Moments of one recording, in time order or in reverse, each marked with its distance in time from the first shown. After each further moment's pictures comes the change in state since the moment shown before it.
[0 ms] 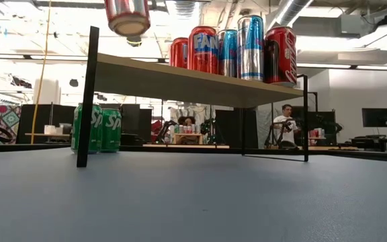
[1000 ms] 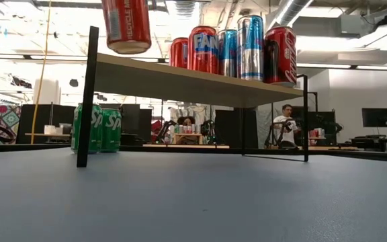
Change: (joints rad) left arm -0.052 0.119 0.001 -0.011 -0.030 1.097; right arm 0.016 0.000 0.000 0.014 0.024 -0.012
